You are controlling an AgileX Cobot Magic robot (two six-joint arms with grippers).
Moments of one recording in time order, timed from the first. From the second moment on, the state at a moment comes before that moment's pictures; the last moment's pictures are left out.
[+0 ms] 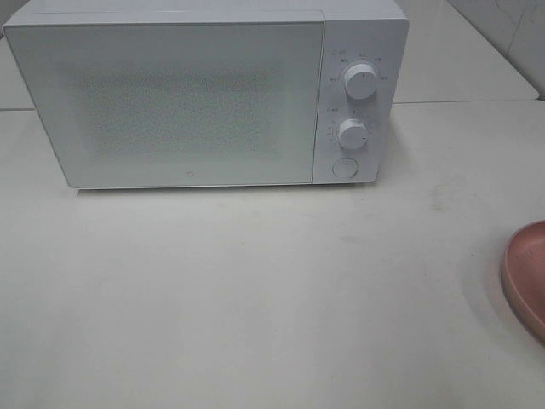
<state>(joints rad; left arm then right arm) -0.01 0.00 -0.52 -0.07 1.07 -0.01 0.13 0.64 -0.54 0.00 0.33 0.03</state>
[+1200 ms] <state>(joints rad) -0.01 0.00 -0.52 -0.07 1.07 -0.01 0.13 1.19 -0.40 0.03 -0.57 0.02</state>
